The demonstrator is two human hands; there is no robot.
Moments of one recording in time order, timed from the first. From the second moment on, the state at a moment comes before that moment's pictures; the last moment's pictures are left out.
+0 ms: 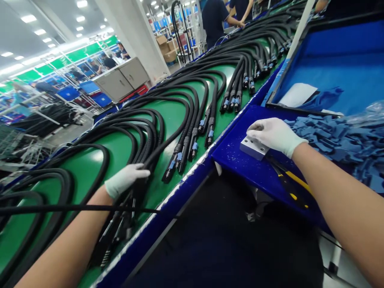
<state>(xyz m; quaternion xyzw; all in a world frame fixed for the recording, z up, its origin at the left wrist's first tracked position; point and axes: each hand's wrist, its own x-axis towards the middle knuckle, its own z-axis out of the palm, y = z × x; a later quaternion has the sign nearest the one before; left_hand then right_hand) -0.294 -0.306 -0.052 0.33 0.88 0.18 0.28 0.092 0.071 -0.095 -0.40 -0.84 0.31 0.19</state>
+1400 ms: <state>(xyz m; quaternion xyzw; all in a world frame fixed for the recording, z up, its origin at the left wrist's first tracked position) -0.037 -0.089 -0.015 0.57 0.66 0.34 0.36 0.217 -0.040 -0.094 -0.46 -0.80 0.31 0.24</state>
